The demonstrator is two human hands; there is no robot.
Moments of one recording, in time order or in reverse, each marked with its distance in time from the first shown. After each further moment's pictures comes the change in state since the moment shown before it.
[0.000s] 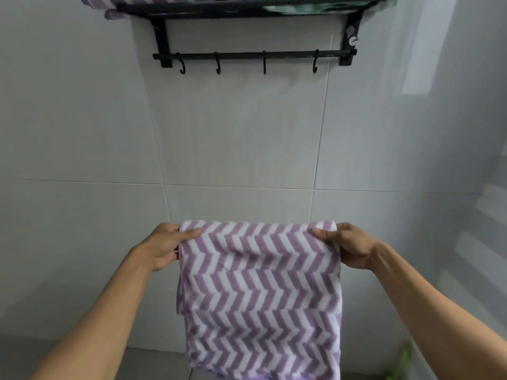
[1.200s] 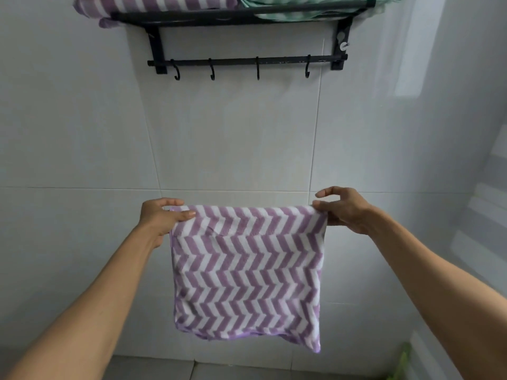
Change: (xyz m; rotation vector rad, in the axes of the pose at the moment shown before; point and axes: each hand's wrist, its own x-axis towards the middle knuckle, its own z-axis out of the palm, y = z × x) left_hand 0.006 0.049 0.011 0.133 0.316 0.234; right_hand 0.013 -0.063 -0.002 -0.206 0.273 -0.179
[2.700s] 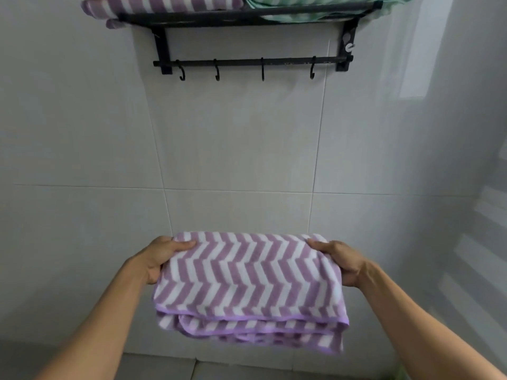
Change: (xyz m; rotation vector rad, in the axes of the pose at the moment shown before) left_hand -0.028 -0.048 -0.022 -0.069 -0.410 -0.356; right_hand -0.031 0.083 0.031 0.418 -0.340 0.313
